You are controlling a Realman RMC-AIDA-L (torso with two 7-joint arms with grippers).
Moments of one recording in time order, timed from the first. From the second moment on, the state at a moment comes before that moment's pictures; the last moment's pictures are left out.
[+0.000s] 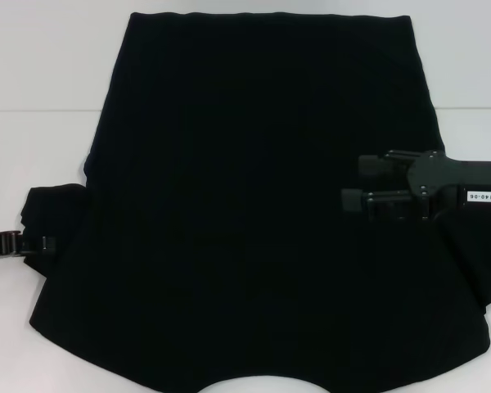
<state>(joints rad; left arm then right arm) -0.55 -2.06 0.37 0.90 2.61 1.36 -2.21 0.65 2.02 -0.67 -0.69 -2.00 -1.59 1.59</state>
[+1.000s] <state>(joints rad) -0.55 -2.07 0.43 0.90 2.61 1.27 -2.22 0.64 2.02 -0.66 -0.69 -2.00 -1.59 1.59</state>
